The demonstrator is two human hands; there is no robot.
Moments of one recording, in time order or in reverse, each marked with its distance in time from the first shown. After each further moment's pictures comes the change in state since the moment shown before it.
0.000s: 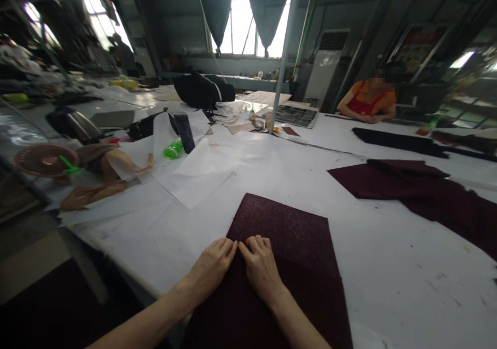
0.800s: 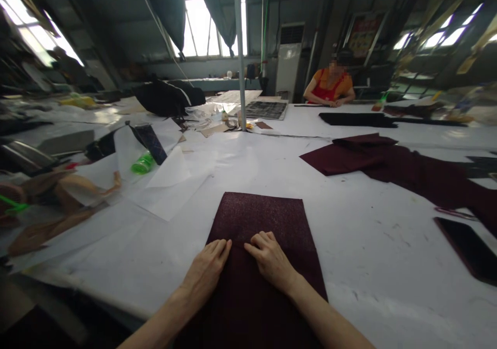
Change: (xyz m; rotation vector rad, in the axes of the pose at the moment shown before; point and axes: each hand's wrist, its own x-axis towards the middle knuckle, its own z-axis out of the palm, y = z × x) left_hand 0.013 0.028 0.000 0.032 -0.037 0.053; right_hand -0.049 0.047 -0.036 0.070 -0.040 -0.011
